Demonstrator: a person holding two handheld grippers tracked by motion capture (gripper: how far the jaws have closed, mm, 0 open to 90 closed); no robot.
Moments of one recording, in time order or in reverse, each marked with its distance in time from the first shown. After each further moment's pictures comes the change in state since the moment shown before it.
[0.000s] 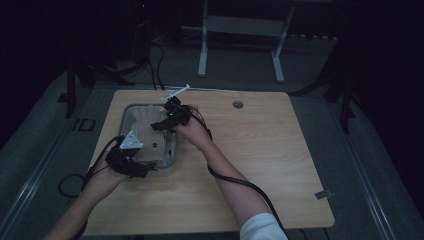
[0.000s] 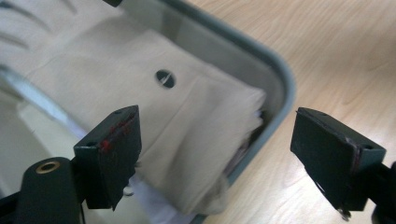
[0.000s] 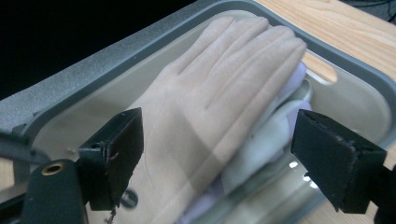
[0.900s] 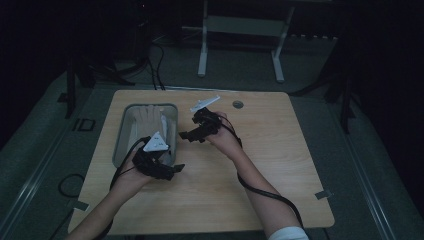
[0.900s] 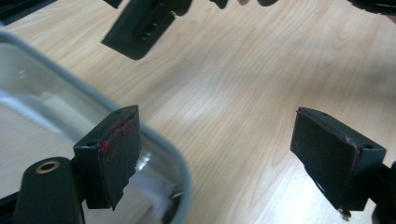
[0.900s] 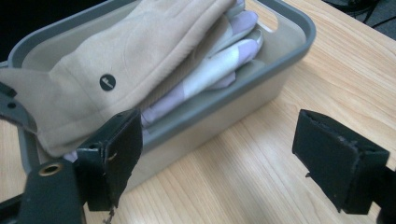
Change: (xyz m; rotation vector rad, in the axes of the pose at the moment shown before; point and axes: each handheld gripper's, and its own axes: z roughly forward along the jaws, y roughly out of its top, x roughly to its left) left arm -0.050 0.037 0.027 -0.123 -0.130 0.045; right arm -0.020 -0.059 -0.064 -0.013 -0.054 -0.080
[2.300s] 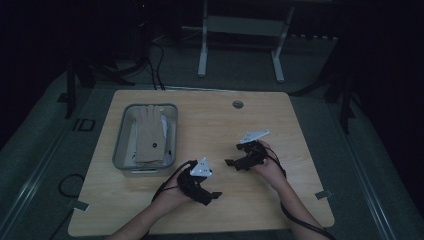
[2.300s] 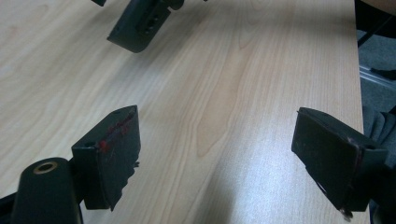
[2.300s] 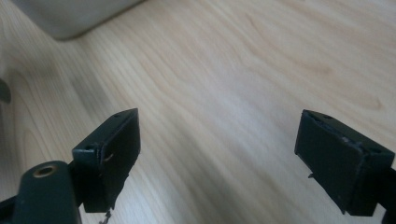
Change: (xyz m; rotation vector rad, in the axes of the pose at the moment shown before) left arm -0.072 -0.008 0.100 0.026 -0.251 0.115; right arm -0.038 -0.164 -0.064 0.030 -0.065 0.065
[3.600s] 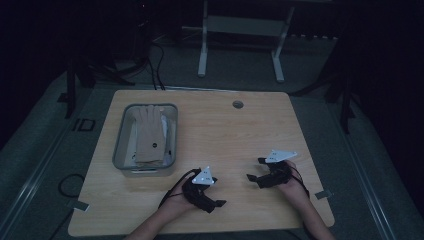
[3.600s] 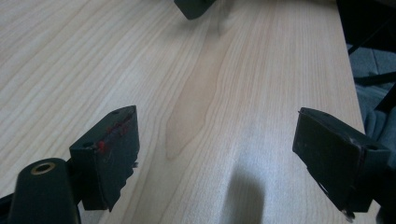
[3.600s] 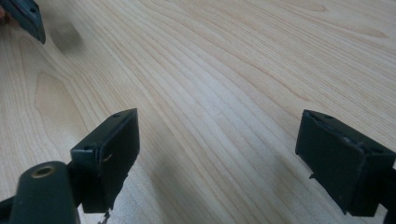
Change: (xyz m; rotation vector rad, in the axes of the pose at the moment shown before) left arm -0.006 -0.024 0.030 -0.054 -0.073 0.006; right arm -0.004 -0.077 -0.046 -0.068 -0.062 -0.016
